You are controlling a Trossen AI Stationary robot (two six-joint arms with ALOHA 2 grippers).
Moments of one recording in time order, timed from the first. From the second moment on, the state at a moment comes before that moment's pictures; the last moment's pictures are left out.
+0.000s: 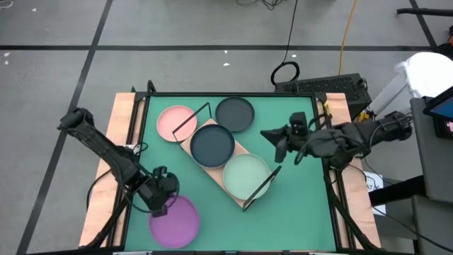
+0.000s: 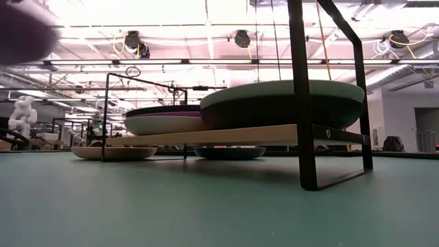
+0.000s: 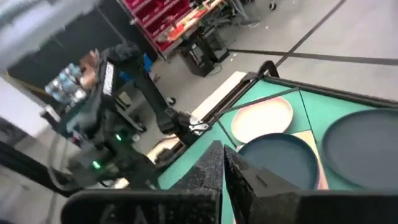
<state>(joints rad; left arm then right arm) -0.70 1.27 0.90 -0.80 -0.16 -0.85 0.35 1.20 1.40 -0.57 0.69 0.86</state>
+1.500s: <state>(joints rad) -0.24 1.27 1.32 -0.78 -0.64 -0.82 0.35 1.41 1.49 -0.64 0.72 0.56</state>
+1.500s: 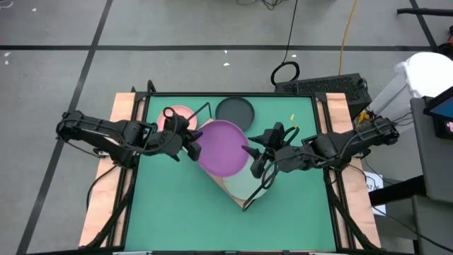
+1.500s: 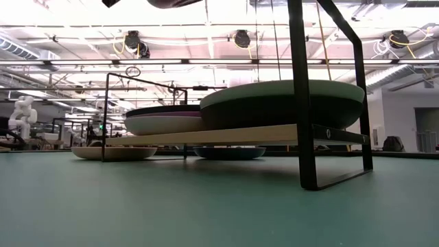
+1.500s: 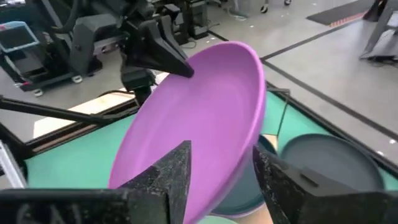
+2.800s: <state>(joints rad) -0.23 1.27 1.32 -0.56 -0.58 -0.85 0.21 1.41 1.49 -0.89 0.54 0.74</state>
